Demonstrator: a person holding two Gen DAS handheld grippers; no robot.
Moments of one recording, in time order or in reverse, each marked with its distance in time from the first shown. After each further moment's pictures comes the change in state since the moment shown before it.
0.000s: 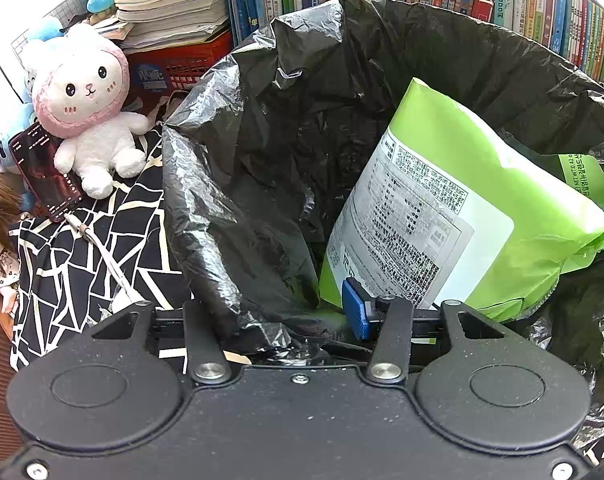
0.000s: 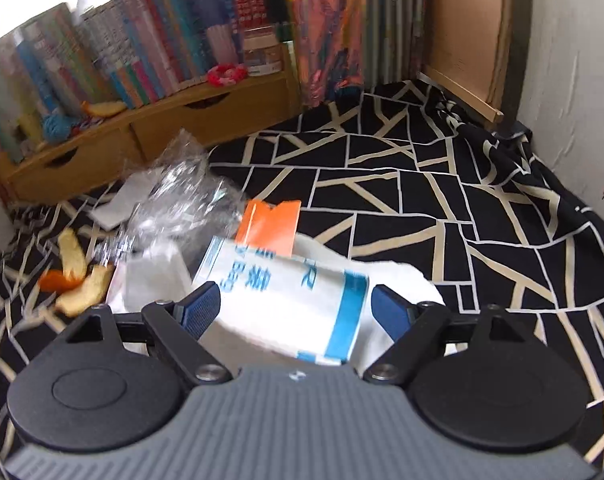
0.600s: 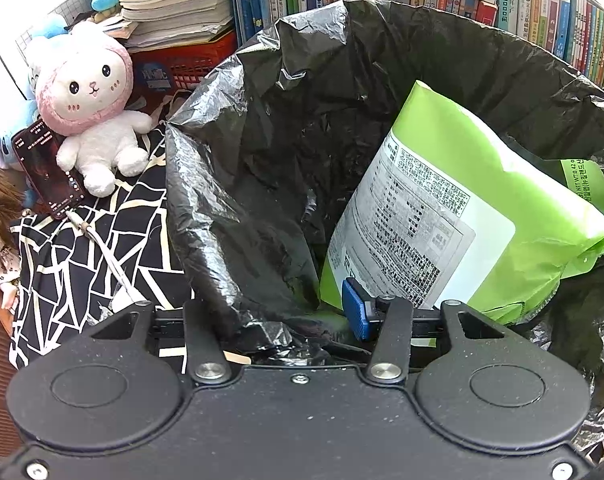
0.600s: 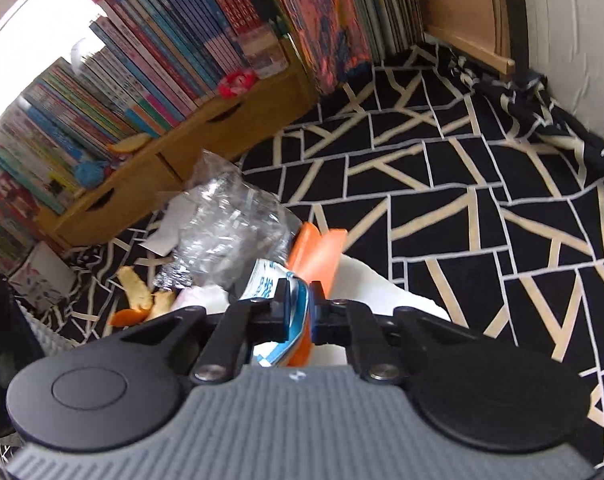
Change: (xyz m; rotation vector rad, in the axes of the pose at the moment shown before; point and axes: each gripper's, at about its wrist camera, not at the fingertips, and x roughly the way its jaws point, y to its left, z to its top) left arm 0.000 0.002 0.000 -0.016 -0.002 -0.002; right arm -0.025 -0.013 0.016 0.165 0.078 0.181
